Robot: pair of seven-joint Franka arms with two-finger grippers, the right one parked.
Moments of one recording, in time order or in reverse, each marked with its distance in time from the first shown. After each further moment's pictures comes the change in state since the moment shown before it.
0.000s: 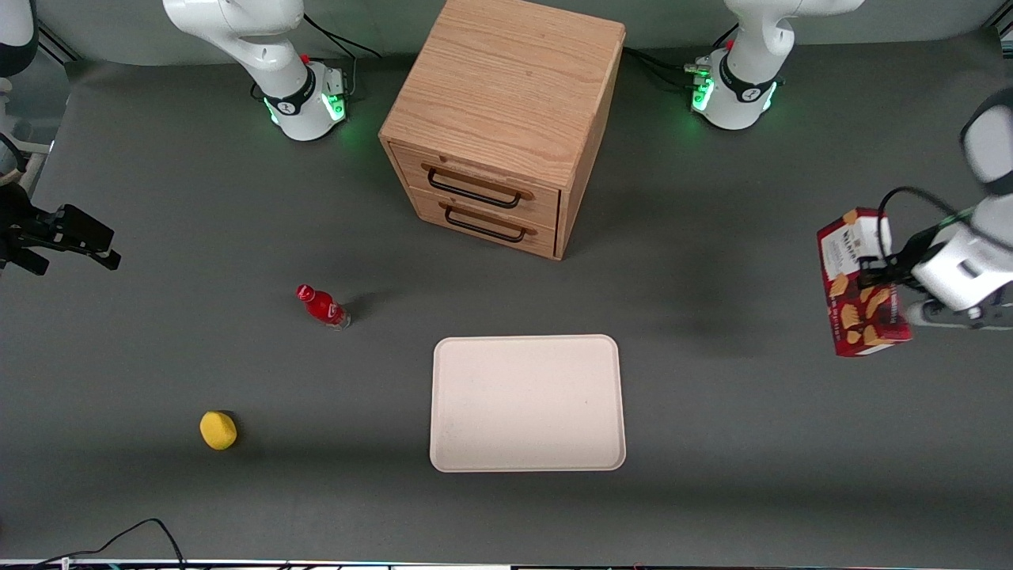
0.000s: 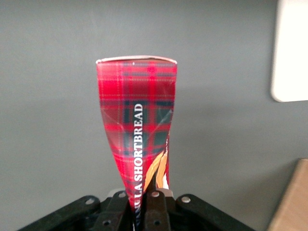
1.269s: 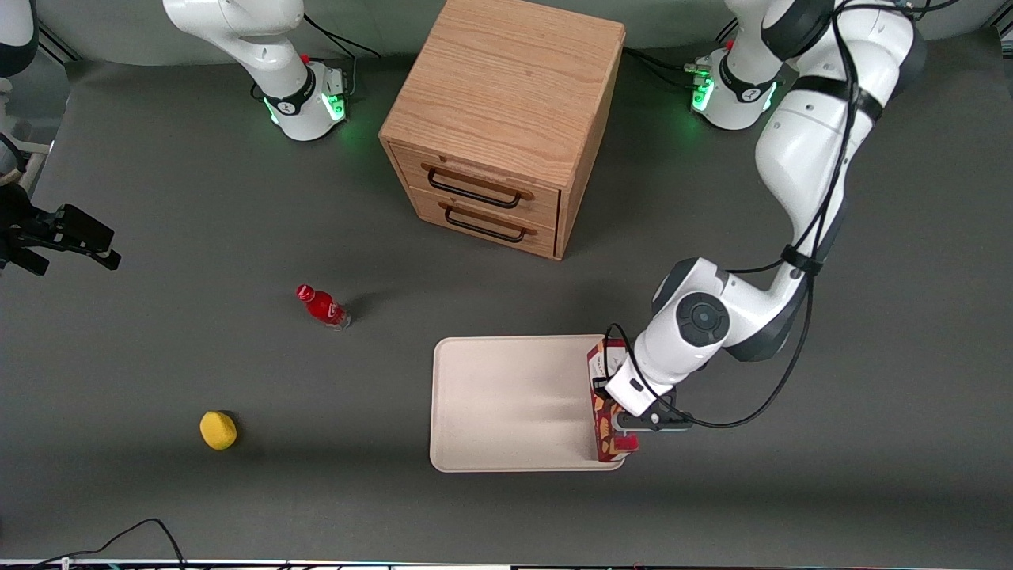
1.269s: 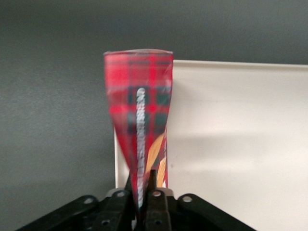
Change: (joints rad) arm -0.017 0.743 -0.523 0.222 0.404 0.751 -0.632
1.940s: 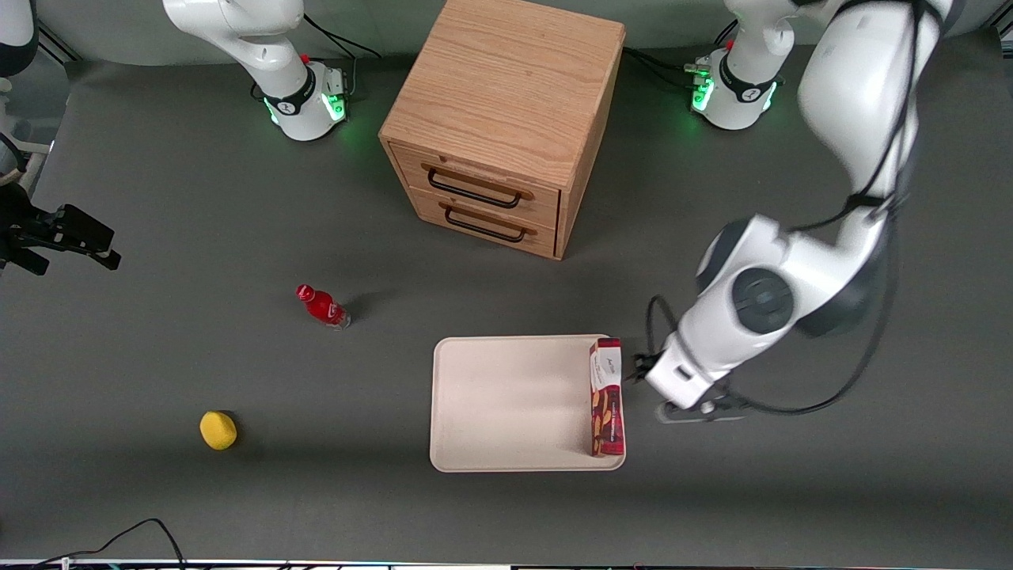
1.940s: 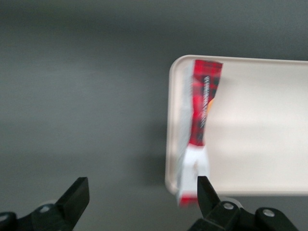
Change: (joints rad) arm 0.041 -0.295 0.034 0.045 -0.139 -0.485 0.073
